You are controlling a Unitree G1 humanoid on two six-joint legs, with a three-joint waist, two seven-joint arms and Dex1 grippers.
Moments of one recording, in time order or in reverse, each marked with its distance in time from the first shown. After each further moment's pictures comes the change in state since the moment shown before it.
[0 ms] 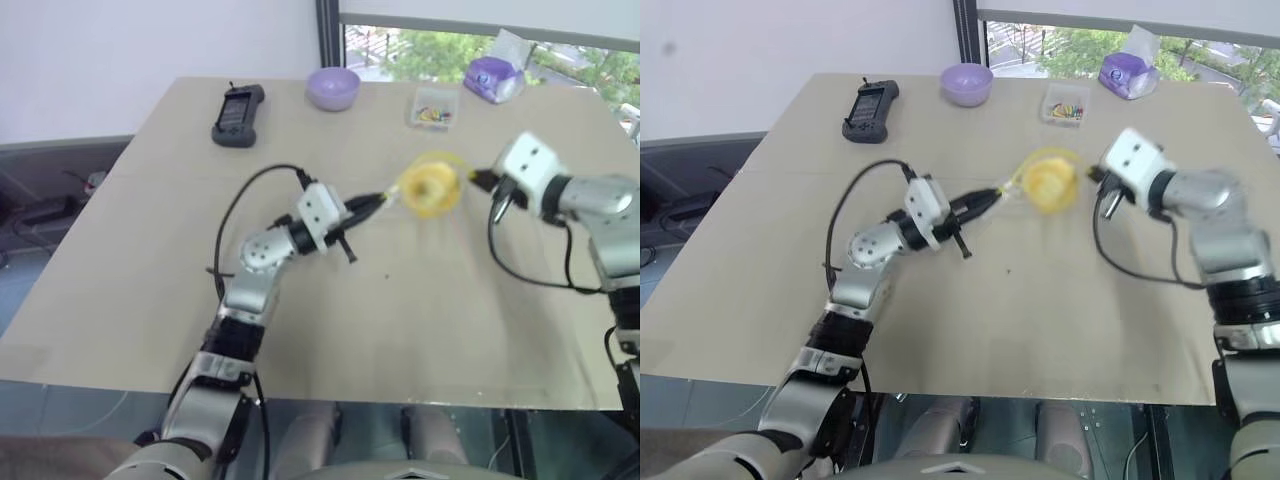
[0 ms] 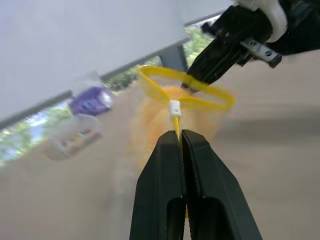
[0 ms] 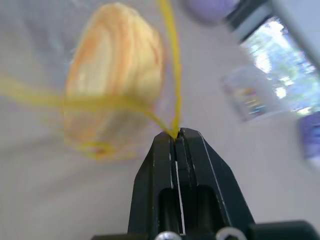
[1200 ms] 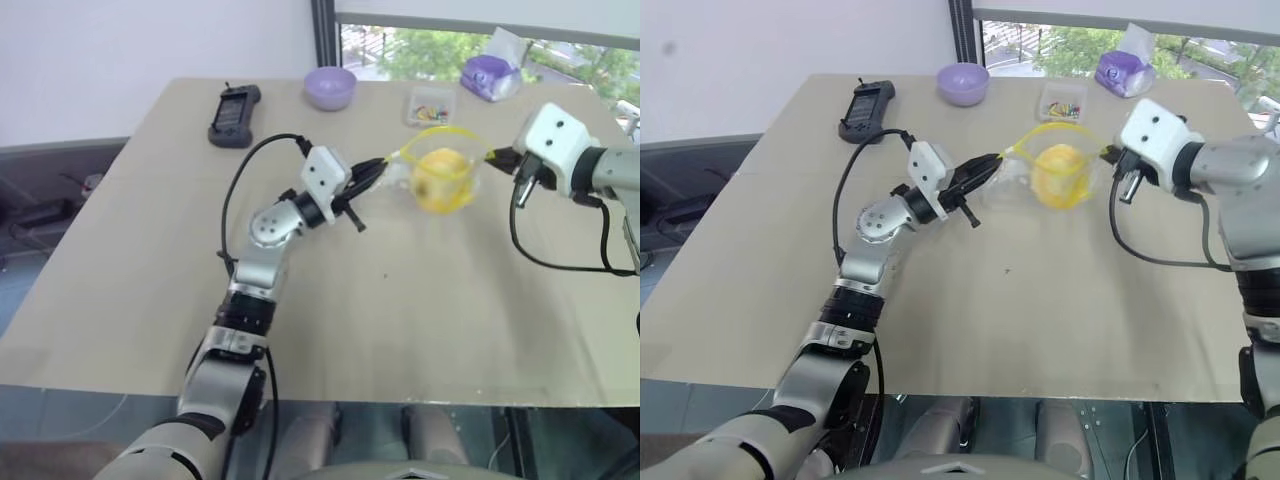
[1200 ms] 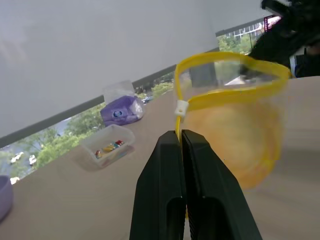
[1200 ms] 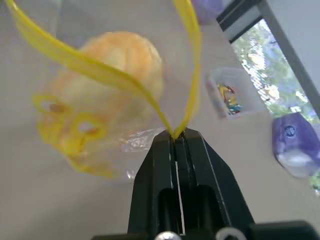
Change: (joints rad) left arm -0.083 -0.061 0.002 0.089 0.008 0.083 0.053; right arm -0.010 -0.110 0.039 -0.142 0.028 0.146 0.152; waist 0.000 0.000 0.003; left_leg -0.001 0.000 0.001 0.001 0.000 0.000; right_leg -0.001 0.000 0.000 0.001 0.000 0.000
